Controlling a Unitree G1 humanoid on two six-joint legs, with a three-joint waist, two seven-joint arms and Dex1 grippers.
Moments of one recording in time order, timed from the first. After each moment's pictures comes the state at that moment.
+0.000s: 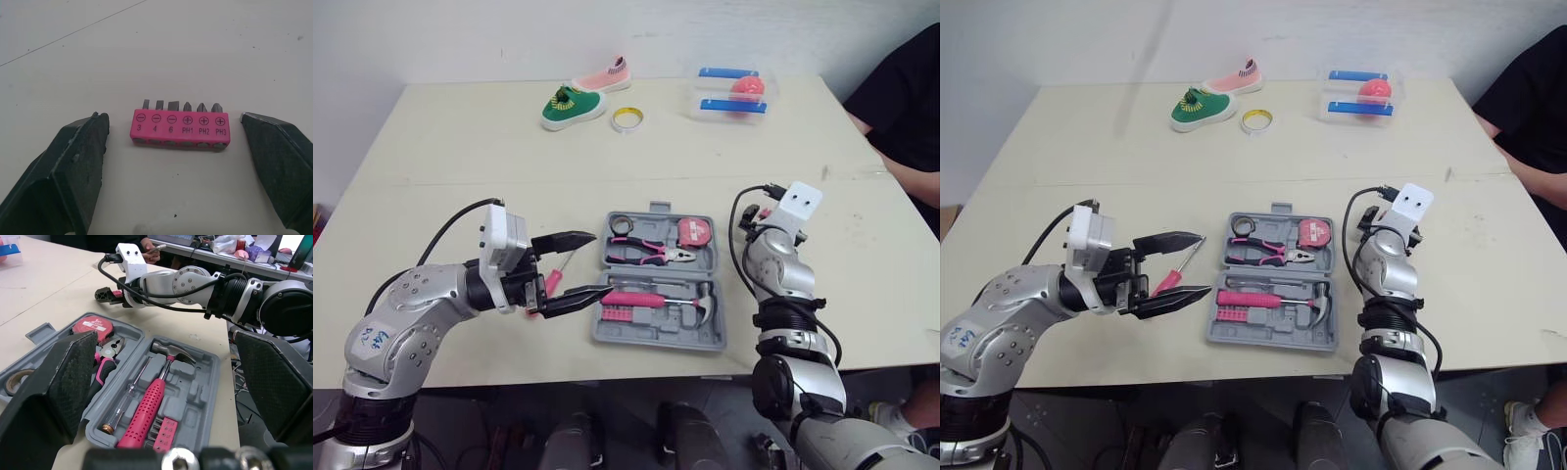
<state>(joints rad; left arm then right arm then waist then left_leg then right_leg) -0.26 0.69 0.15 -0.46 -0.79 0.59 -0.86 -0.82 -0.12 -0.40 0.56 0.19 0.35 -0.41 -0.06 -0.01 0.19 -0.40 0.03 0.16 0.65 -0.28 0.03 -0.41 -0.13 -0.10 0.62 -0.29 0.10</state>
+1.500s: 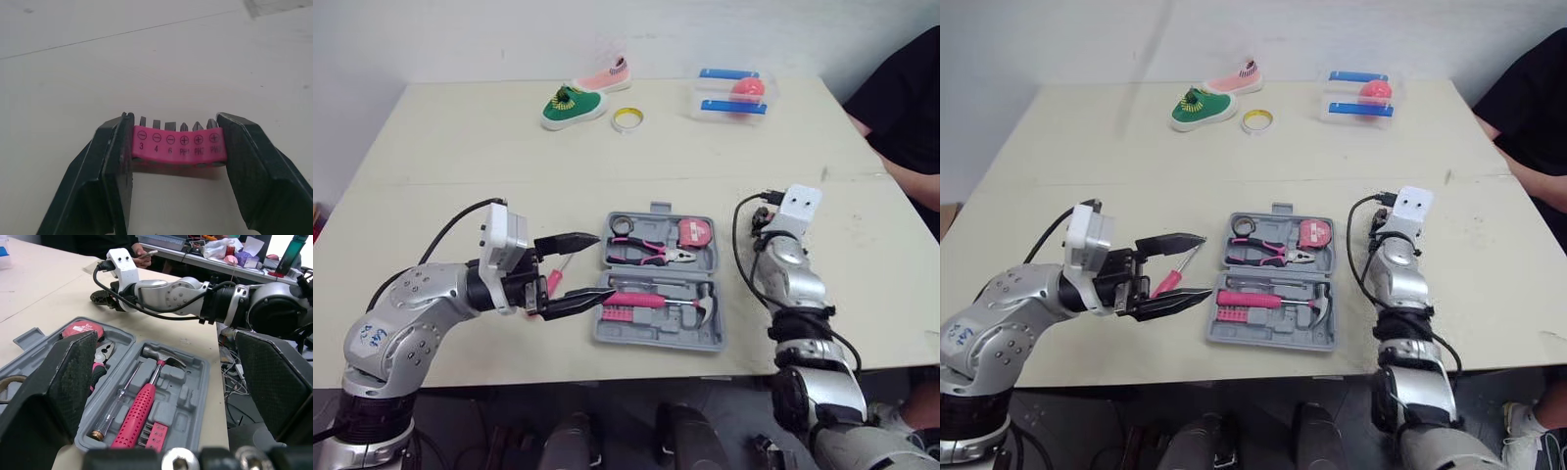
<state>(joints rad) -0.27 0.69 0.15 -0.47 -0.82 0.62 -0.88 -0.69 -0.26 -0.23 0.44 0.16 0.34 -0.16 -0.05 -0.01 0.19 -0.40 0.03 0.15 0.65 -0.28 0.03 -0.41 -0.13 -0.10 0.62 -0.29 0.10</state>
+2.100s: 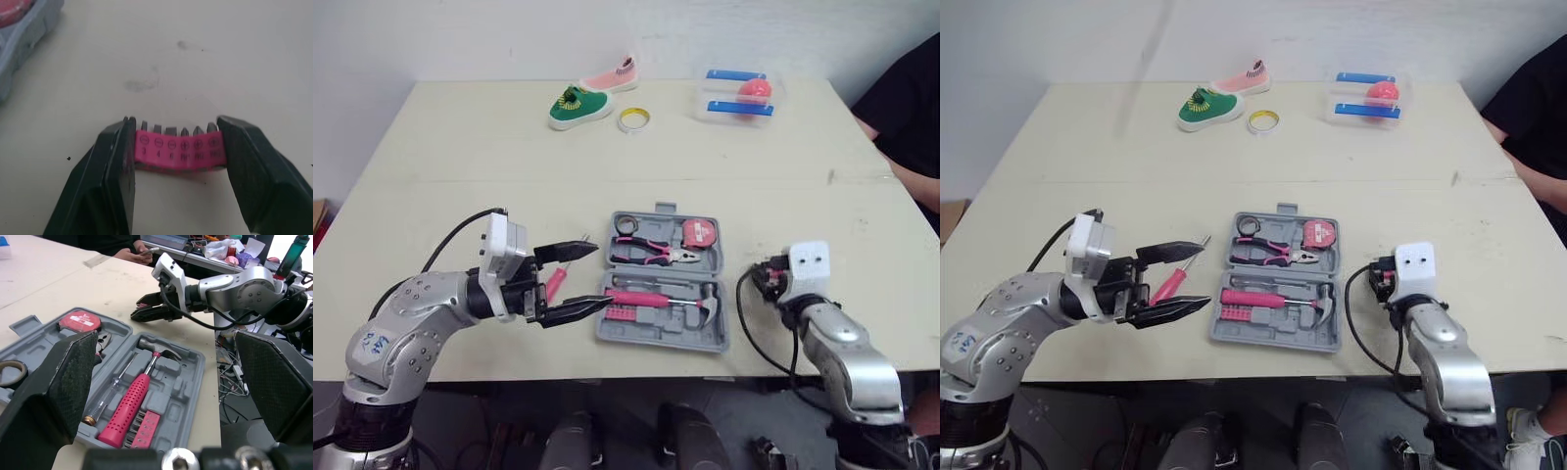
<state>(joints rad) -0.23 0.69 0.15 -0.47 -0.82 0.60 -0.90 -0.10 -0.39 -0.16 -0.40 0.20 0.76 0.10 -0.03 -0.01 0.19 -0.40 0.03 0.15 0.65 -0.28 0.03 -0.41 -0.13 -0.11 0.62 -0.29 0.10</state>
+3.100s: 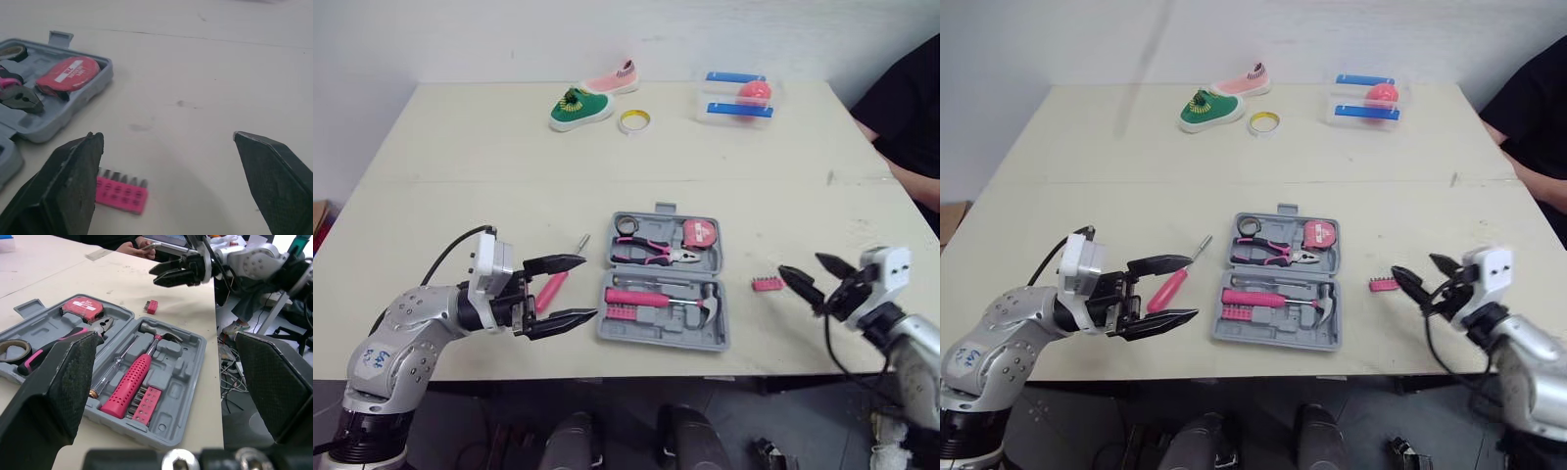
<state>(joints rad) -0.15 0.68 0.15 -0.38 -0.75 0.45 -1.00 -0.14 -0.71 -0.44 0.12 0.48 0.31 0.90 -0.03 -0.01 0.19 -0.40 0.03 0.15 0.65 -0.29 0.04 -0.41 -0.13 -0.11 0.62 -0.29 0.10</state>
